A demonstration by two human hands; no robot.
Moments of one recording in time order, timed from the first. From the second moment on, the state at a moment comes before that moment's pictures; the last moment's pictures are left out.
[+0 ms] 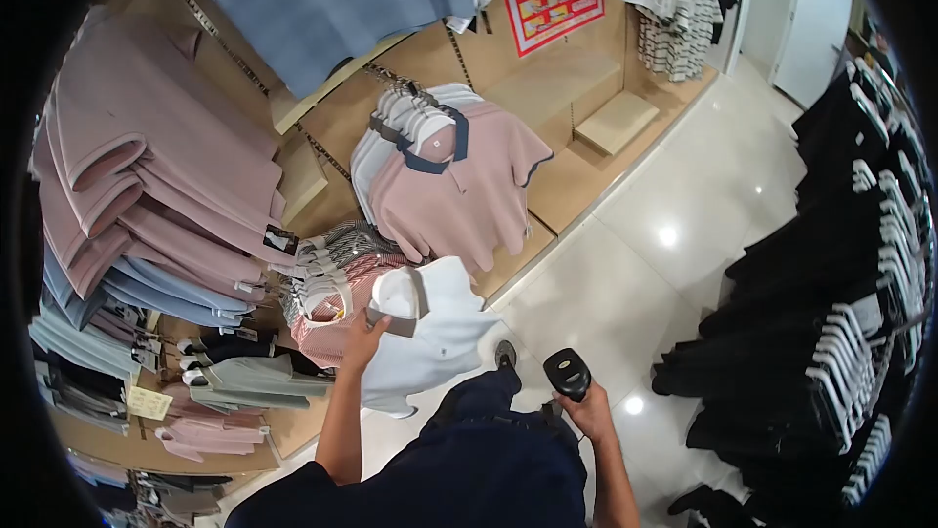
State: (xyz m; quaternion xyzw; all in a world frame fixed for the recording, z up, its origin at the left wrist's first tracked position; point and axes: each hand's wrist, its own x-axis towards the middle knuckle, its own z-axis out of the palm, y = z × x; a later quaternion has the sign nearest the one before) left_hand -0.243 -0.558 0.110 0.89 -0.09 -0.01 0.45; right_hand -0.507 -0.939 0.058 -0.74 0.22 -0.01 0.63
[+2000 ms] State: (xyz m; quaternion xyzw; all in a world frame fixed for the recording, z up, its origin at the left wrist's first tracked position) left_hand 0.171 -0.669 0.096 0.88 -0.21 0.09 0.43; right_hand -0.160 -0.989 0.079 -0.80 0.19 0.07 0.56
